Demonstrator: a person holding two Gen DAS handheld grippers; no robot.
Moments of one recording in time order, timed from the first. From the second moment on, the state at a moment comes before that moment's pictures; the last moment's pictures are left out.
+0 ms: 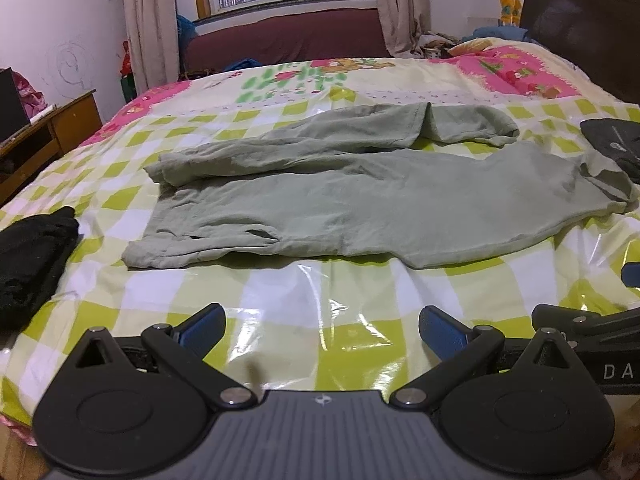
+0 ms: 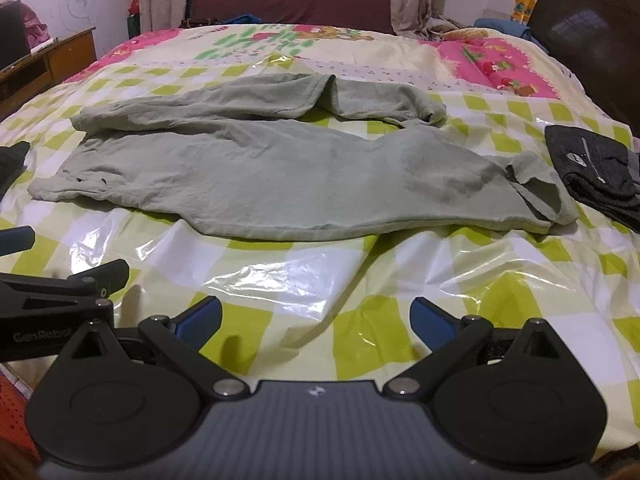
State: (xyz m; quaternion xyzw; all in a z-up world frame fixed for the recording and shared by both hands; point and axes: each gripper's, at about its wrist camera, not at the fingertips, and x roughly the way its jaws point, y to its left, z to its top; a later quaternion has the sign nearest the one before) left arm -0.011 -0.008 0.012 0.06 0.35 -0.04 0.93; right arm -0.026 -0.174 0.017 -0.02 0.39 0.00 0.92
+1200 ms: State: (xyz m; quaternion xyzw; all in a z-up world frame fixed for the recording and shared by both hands) left arm -0.013 -0.016 0.018 0.14 0.33 -0.02 0.93; right arm -0.012 -0.177 0.018 0.00 0.39 0.02 0.92
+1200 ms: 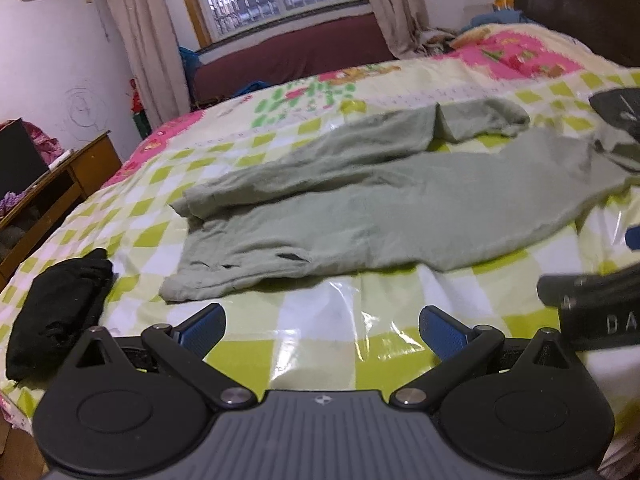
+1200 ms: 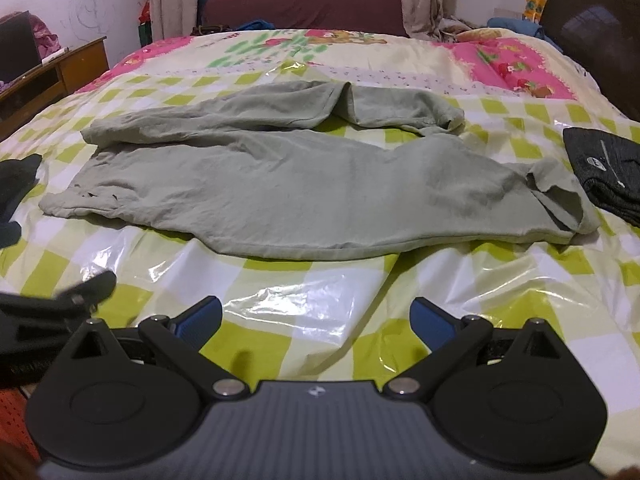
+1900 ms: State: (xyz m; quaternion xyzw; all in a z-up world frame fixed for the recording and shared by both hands) left arm 0.014 -0.022 0.009 0.12 0.35 -0.04 0.93; right arm 0.004 -0.220 0.008 0.06 0.41 -0.02 0.91
